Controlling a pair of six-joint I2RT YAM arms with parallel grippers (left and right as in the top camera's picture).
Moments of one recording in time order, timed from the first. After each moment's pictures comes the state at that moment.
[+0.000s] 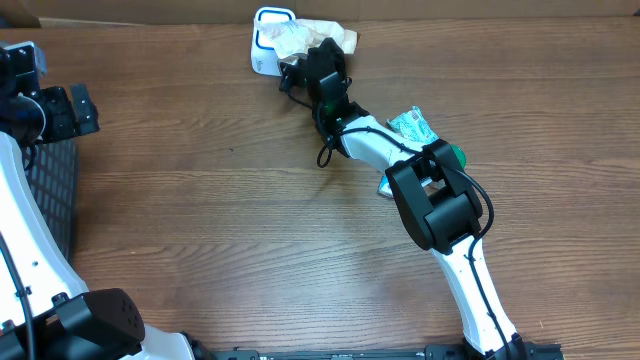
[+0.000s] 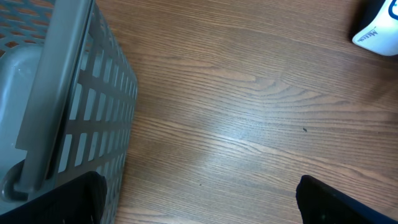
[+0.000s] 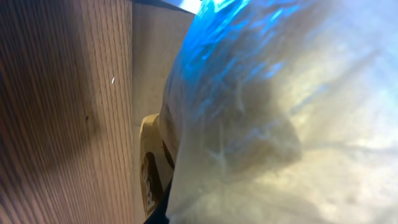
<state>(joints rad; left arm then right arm) 0.48 1.70 1.92 -1.28 0.15 0.17 0.54 2.49 1.80 0.42 0.59 -1.55</state>
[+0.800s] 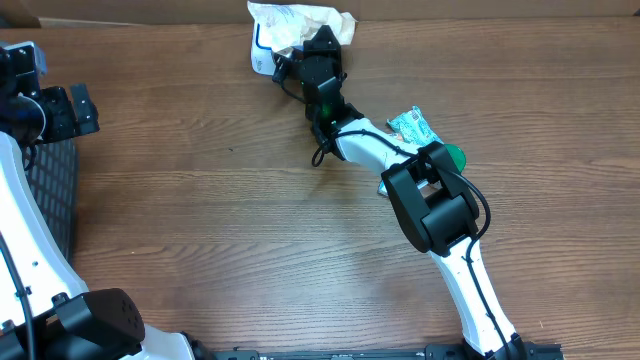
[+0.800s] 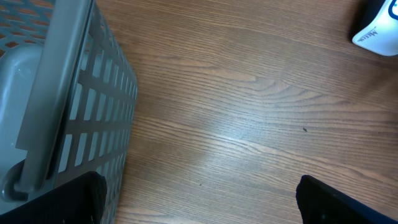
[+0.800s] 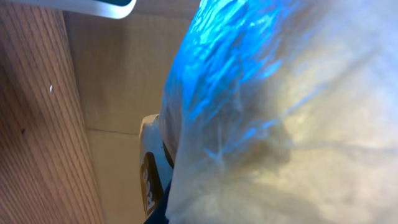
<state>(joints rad) 0.48 1.70 1.92 -1.28 0.15 0.17 0.56 2.49 1.80 0.59 0.65 -1.59</state>
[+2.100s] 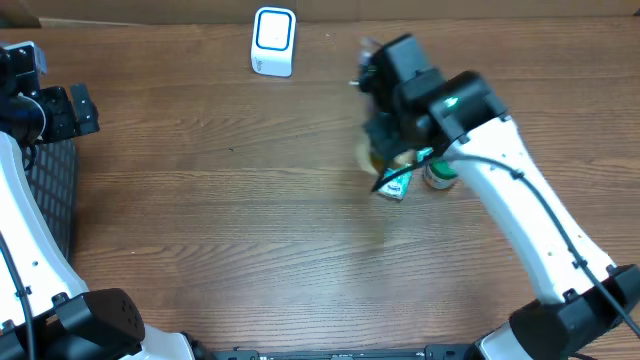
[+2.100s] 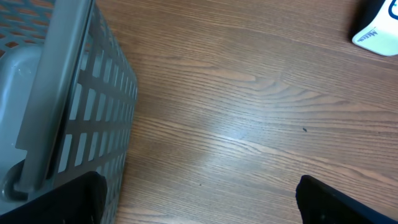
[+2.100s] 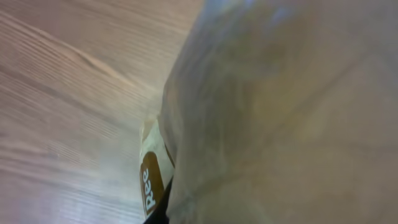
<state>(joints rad) 0.48 1.70 1.92 -1.28 0.15 0.17 0.47 1.72 1.80 -1.31 0.09 0.01</state>
